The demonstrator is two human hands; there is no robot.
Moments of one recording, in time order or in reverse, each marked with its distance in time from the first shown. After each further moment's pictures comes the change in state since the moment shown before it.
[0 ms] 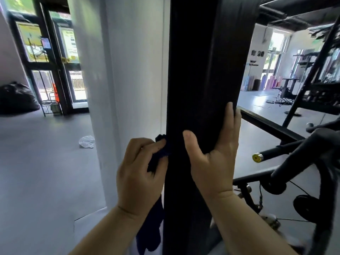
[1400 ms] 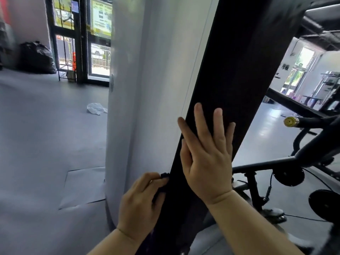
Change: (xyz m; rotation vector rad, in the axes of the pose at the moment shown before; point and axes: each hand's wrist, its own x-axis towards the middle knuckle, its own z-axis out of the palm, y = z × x) left_hand -0.328 -0.075 0.010 0.058 -0.161 -0.119; right_hand -0.186 0.156 0.010 -0.564 -0.171 -0.823
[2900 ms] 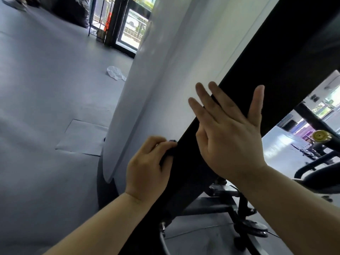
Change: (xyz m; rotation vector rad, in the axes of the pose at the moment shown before) left_hand -0.030 0.027 0.031 0.019 0.284 -0.291; right_hand 0.000 0.009 -0.023 -0.140 -0.312 -0.475
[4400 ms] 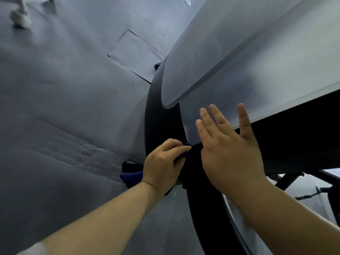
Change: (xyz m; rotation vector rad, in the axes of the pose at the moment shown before) left_hand -0.222 -0.133 -0.013 0.067 -0.148 -0.402; right_hand -0.107 -0.187 0.116 -0.032 -0.638 -0.397
